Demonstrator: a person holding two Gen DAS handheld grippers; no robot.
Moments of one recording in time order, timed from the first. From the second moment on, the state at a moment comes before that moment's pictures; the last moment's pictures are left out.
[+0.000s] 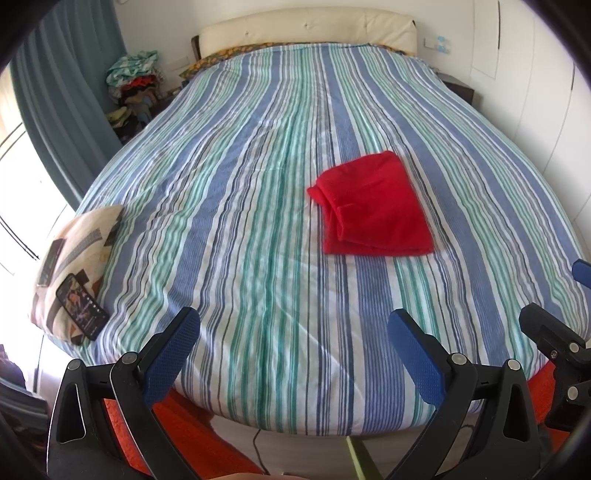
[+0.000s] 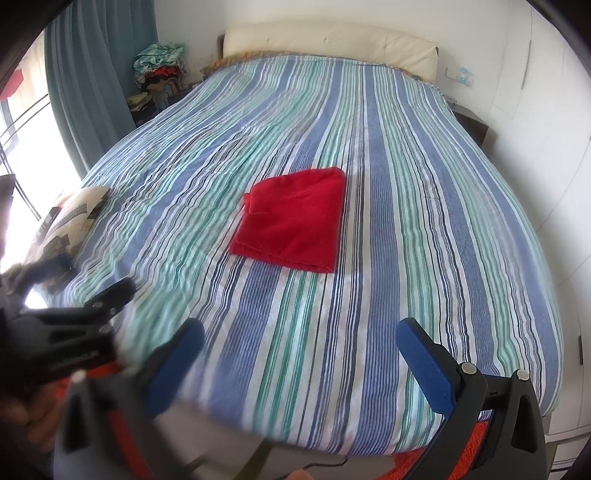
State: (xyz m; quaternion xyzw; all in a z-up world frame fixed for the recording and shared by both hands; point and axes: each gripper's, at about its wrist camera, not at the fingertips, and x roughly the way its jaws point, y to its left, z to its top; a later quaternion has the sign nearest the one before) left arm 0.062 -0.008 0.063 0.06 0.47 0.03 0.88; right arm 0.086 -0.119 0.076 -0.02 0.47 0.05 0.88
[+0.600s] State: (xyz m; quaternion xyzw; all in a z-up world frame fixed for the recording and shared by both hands) left arm 0.061 -0.009 0.060 0.06 0.47 0.03 0.88; right arm 0.078 -0.118 0.085 -0.05 0.46 0.02 0.89
